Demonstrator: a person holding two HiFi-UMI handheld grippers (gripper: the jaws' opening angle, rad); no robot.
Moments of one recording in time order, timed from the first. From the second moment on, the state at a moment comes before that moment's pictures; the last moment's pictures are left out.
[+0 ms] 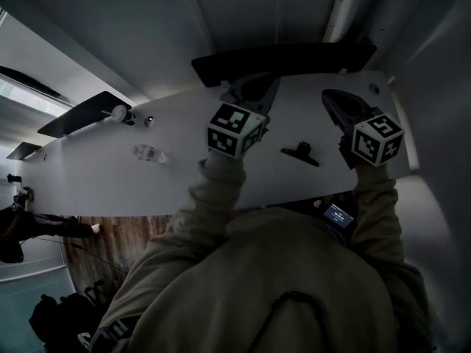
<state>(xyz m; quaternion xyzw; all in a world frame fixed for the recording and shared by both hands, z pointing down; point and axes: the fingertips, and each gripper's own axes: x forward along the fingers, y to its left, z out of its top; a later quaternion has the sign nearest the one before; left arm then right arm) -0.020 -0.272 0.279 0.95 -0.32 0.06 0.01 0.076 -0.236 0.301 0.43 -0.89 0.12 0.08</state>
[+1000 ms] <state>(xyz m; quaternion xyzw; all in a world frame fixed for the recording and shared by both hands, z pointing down) -0.011 -0.309 0.248 0.93 -0.35 0.04 0.02 0.116 -0.295 0.218 0.49 -0.87 0.03 0.02</state>
